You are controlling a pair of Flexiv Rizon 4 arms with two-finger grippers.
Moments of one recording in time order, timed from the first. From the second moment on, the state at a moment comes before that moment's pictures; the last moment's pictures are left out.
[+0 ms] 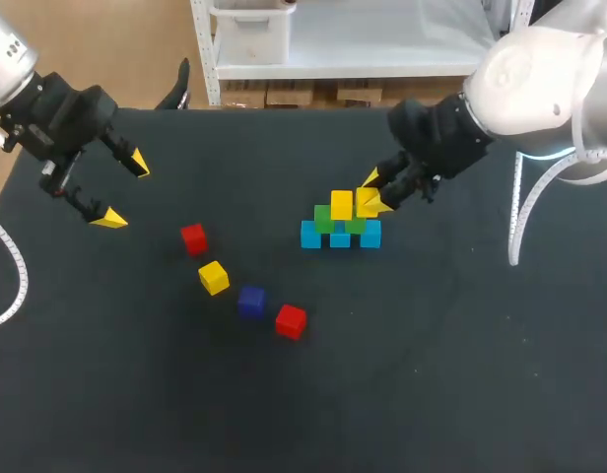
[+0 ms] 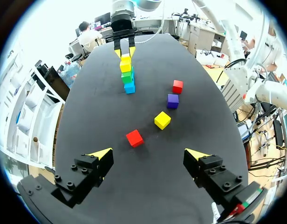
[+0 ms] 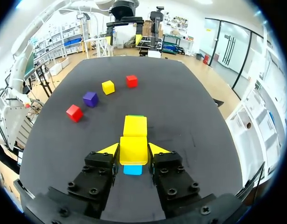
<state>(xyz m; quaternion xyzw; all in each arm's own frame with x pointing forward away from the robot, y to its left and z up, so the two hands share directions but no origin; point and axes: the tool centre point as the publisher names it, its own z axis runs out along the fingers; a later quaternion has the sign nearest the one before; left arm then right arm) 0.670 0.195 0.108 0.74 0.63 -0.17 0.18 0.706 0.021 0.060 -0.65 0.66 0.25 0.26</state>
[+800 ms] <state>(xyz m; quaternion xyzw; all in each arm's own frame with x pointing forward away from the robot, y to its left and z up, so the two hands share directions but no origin) 0.670 0.195 0.108 0.74 0.63 -0.17 0.18 0.705 0.025 0.058 -0.65 0.66 0.25 0.26</state>
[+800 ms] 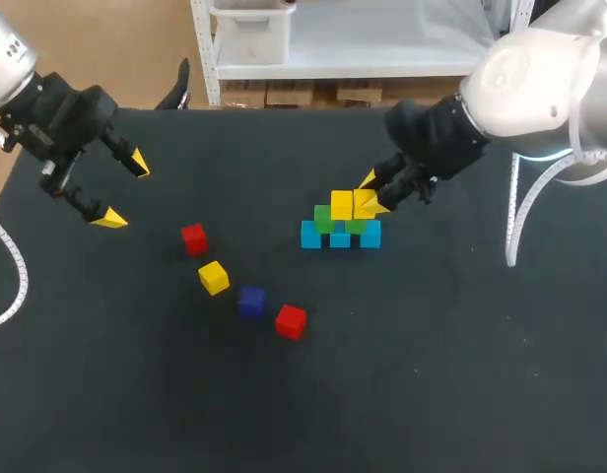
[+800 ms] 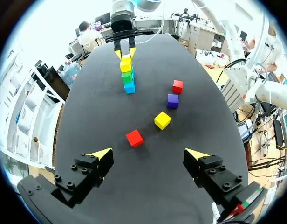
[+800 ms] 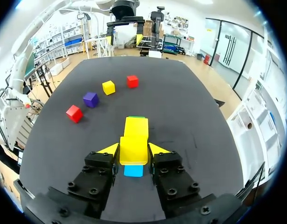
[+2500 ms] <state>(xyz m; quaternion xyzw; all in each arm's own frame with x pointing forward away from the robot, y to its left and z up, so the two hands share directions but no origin) 0.670 0.195 0.108 0.74 0.63 -0.17 0.18 0.709 0.027 0.053 -0.66 0.66 0.26 0.26</state>
